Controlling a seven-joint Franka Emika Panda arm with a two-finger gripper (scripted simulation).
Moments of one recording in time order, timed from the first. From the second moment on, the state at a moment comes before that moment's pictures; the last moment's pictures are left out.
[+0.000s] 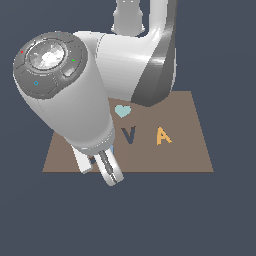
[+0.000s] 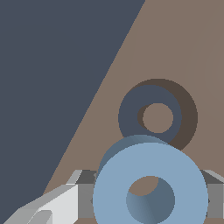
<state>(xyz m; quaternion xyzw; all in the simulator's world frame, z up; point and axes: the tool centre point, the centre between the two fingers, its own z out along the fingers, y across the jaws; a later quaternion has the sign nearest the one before) 0.093 -0.071 0.040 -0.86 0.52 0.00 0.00</state>
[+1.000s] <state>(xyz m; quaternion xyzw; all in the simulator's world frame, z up) 0.098 -0.115 0.040 -0.80 0.60 0.00 0.00</state>
